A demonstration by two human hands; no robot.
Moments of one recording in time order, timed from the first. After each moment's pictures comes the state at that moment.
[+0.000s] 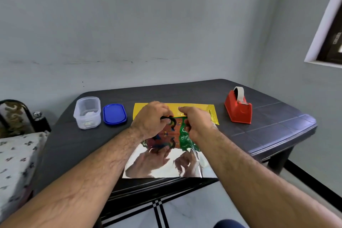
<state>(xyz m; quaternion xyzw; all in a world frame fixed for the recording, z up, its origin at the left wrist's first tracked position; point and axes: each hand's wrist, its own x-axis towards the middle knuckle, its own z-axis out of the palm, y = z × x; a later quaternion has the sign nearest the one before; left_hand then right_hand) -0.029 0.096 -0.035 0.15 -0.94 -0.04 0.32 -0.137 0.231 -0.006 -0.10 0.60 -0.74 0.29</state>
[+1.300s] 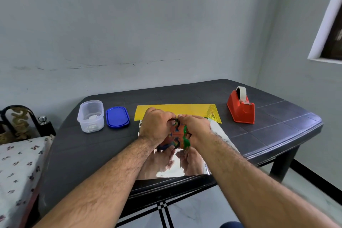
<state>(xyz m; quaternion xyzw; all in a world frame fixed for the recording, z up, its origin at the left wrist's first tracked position) -0.047 0.107 -0.064 0.19 -0.89 -0.02 0.41 -0.129 0.231 -0.024 -0.09 0.60 -0.72 0.32</state>
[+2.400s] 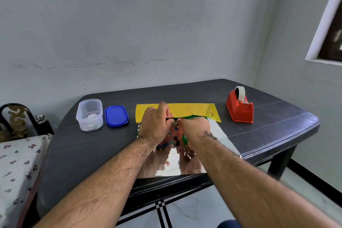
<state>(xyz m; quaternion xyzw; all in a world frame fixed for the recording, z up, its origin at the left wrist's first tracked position) -0.044 0.116 -0.063 0.23 -0.85 -0.08 0.46 -0.138 0.222 -0.038 -0.15 0.80 -0.55 0.18</state>
